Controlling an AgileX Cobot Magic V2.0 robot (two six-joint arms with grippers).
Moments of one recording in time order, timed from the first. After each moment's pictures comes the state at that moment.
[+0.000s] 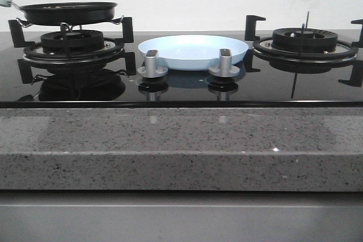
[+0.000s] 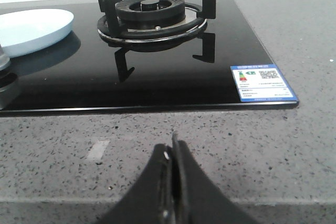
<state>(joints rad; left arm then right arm) -0.01 0.00 0.00 -0.03 0.24 0.01 0.01 -0.01 0.03 0.10 0.20 0.03</state>
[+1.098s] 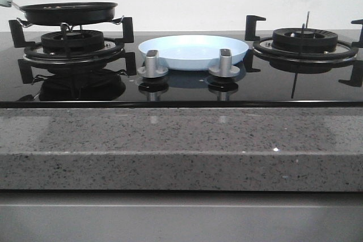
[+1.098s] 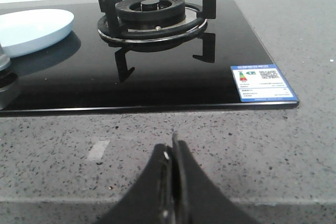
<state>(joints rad) -0.01 0.00 0.00 -0.01 0.22 0.01 0.01 -0.01 0.03 0.10 0.20 0.03</state>
